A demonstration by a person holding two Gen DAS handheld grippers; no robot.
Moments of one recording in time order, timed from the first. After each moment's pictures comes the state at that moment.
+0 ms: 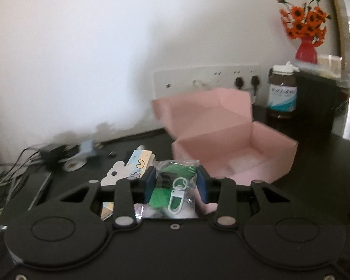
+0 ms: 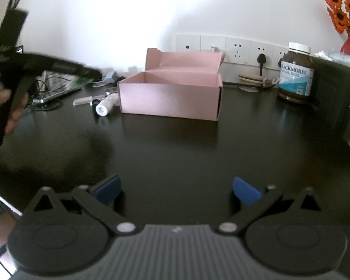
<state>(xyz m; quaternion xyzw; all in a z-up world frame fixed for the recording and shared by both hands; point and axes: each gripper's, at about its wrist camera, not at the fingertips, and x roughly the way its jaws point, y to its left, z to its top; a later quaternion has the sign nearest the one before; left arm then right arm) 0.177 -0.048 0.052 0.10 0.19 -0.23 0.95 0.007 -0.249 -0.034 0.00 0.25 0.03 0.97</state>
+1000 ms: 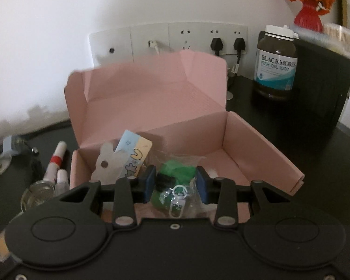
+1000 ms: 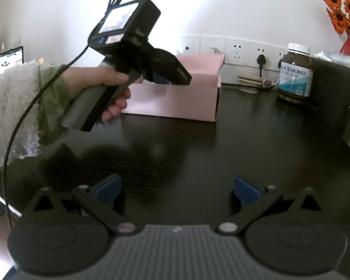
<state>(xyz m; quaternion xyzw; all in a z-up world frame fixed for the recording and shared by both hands) 0.261 -0.168 0.014 0.10 0.30 -0.25 0.91 0.009 -0.249 -0.035 0.00 0.25 0.03 0.97</state>
